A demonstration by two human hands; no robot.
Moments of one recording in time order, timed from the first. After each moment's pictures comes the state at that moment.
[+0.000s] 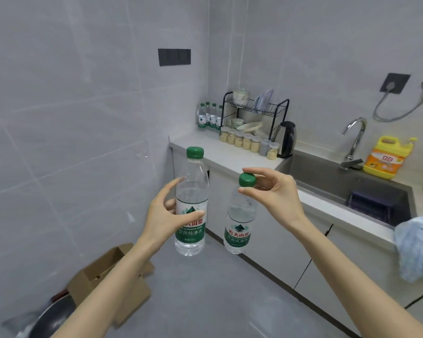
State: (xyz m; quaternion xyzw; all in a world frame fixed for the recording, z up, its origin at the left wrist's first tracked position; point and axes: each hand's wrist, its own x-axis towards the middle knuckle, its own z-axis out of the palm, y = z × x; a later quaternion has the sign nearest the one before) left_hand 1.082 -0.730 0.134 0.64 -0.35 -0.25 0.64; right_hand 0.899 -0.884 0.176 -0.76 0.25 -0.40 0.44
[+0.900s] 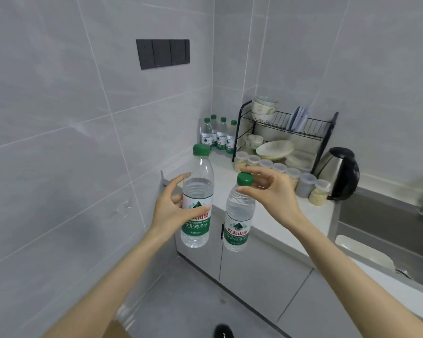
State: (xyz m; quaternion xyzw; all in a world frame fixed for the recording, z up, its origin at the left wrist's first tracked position) left_hand 1.451 -1.099 0.117 0.64 -0.36 -0.28 0.62; right_hand 1.270 -1.229 0.150 -0.74 0.27 -0.40 0.47
